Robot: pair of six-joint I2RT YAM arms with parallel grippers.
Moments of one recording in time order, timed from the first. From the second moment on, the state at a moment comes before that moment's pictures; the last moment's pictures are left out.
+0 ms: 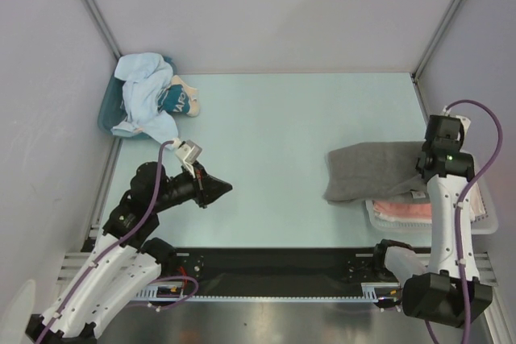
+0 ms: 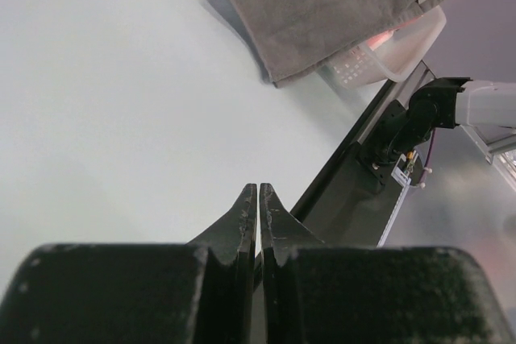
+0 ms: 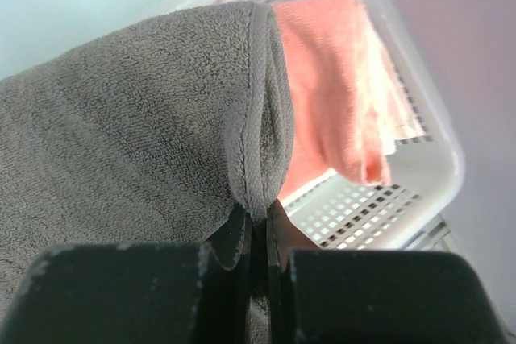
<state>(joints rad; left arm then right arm) -0.50 0.54 0.61 -0.37 0.50 -0.38 -0.20 1.00 1.08 -0.96 0.44 0.14</state>
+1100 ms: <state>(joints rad) -0.50 0.51 0.61 -0.37 0.49 -0.38 -0.40 1.17 1.01 -0.80 0.48 -0.03</state>
